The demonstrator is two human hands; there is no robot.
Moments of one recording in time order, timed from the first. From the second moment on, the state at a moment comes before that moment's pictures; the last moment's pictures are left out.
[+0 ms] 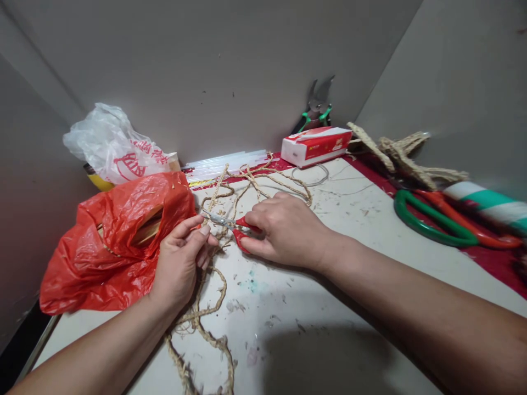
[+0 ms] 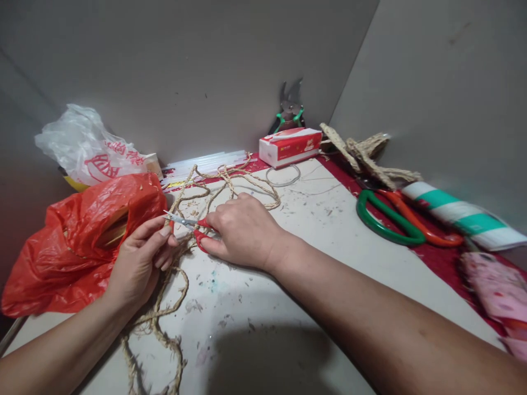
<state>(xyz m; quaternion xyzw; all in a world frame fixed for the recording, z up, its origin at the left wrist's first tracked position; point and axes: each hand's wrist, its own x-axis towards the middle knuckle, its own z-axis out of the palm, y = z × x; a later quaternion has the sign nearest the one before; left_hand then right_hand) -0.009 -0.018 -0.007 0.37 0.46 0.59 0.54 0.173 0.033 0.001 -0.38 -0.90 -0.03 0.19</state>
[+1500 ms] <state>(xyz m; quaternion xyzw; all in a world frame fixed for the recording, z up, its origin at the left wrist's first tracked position) -0.010 -0.020 -0.004 0.36 0.46 0.58 0.56 0.180 0.040 -0.001 -0.36 -0.89 -0.03 0.29</state>
